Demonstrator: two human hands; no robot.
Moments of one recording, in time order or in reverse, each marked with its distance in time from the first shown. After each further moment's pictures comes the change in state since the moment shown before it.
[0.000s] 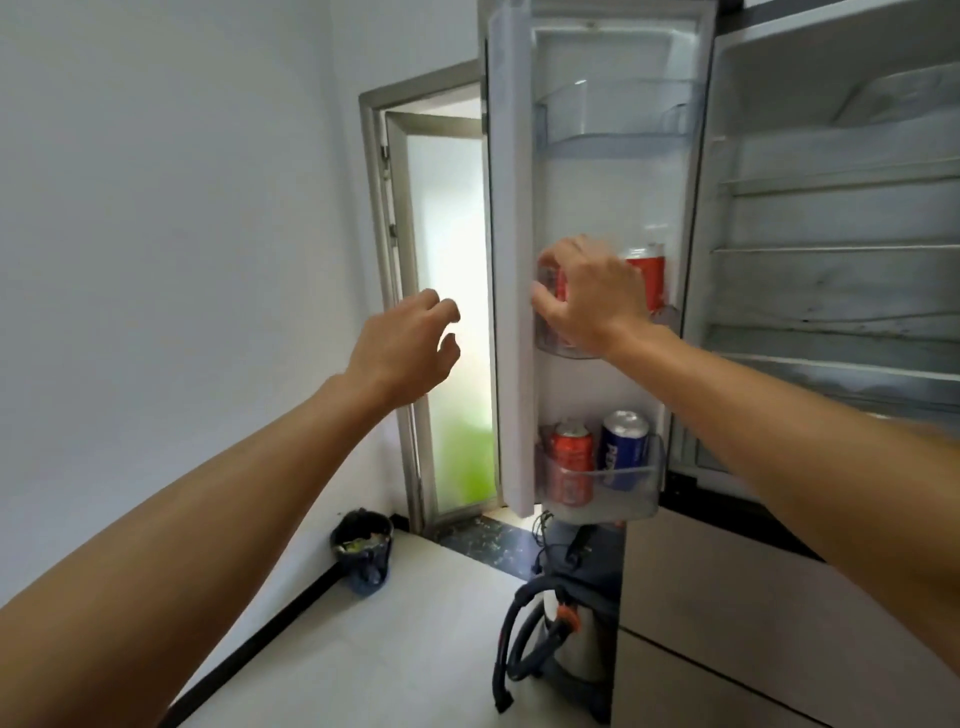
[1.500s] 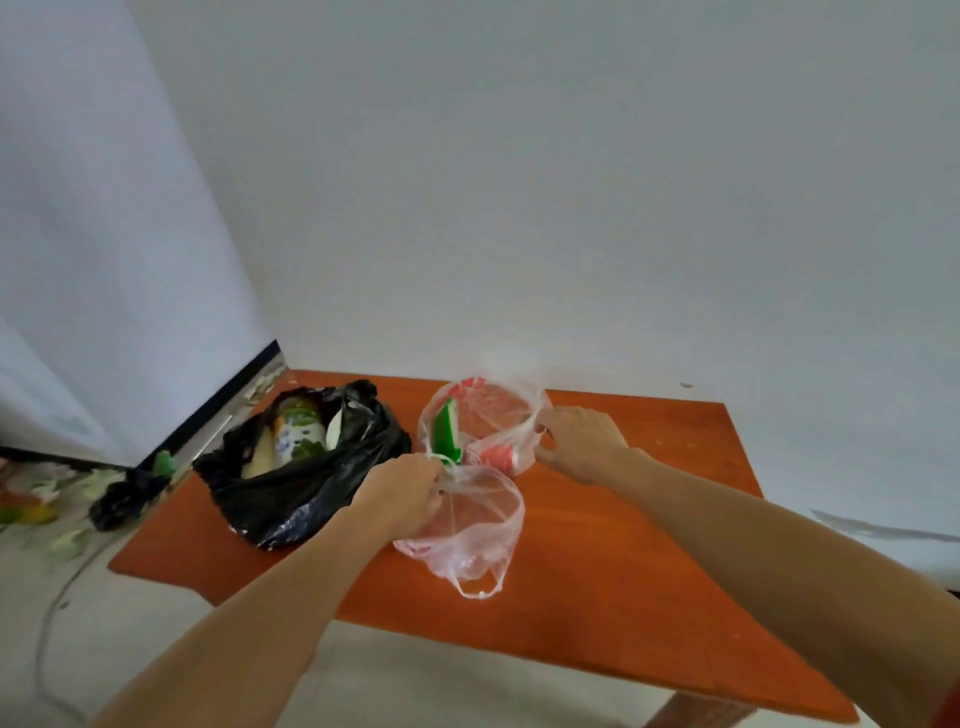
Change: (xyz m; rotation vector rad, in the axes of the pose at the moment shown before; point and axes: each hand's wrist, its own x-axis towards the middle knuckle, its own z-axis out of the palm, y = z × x) left_hand -0.797 -0.595 -0.309 0.397 -0.778 -1.380; right_hand -0.211 -1.061 0.400 0.659 -0.946 -0.999
